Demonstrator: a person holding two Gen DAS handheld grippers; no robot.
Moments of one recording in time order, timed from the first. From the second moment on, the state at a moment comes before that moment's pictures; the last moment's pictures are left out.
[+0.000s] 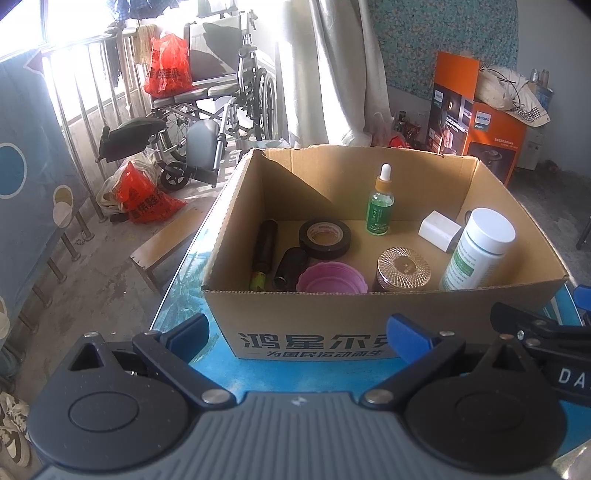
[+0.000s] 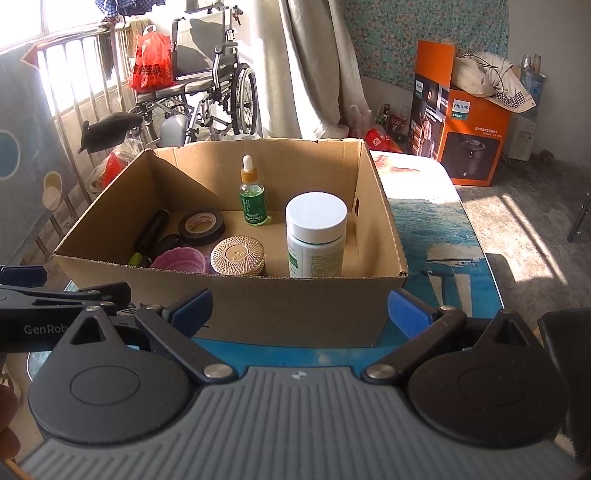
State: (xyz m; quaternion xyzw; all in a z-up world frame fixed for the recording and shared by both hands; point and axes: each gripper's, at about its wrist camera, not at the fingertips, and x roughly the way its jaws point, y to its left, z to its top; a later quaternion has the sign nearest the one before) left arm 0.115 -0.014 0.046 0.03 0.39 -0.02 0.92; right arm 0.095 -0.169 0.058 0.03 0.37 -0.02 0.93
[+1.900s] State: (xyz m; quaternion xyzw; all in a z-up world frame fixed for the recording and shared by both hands) left arm 0.114 -0.013 0.045 0.03 0.39 -0.01 0.92; right arm 0.096 -0.167 0.054 0.02 0.38 -0.02 0.93
